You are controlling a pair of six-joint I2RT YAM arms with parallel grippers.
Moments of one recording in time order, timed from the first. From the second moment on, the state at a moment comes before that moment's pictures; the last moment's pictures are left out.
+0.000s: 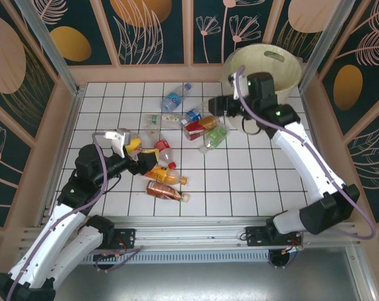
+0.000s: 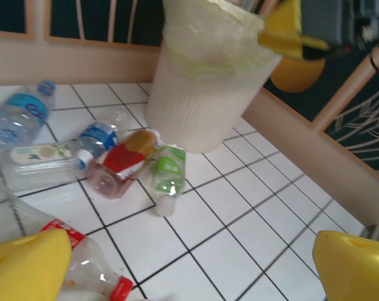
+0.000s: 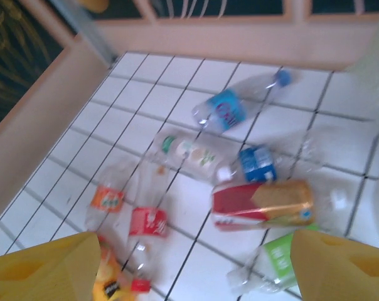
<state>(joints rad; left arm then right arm) -0.43 0.64 0.68 -0.25 0.36 -0.32 0.45 1.37 1.44 -0.61 -0.31 0.21</state>
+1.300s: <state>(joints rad) -0.43 0.51 0.94 -0.61 -0.02 -0.27 1.26 1.83 1.17 -0.27 0.02 0.20</state>
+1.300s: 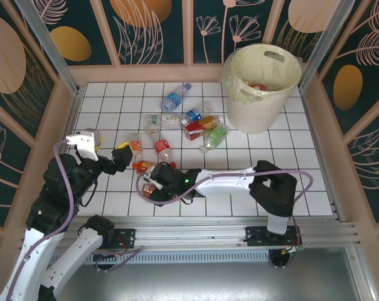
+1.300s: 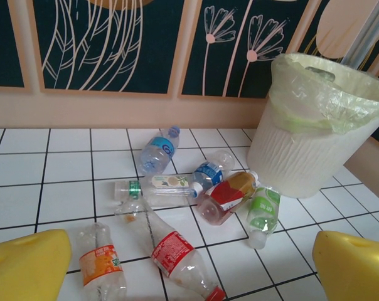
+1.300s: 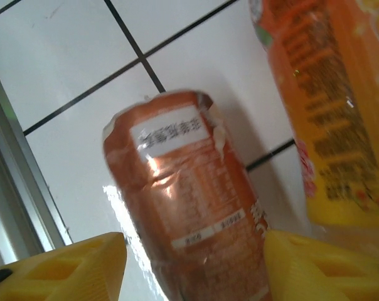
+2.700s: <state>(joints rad) -0.43 0.58 0.87 -0.44 0.10 -0.31 1.30 2.01 1.33 -0.38 0.06 0.16</state>
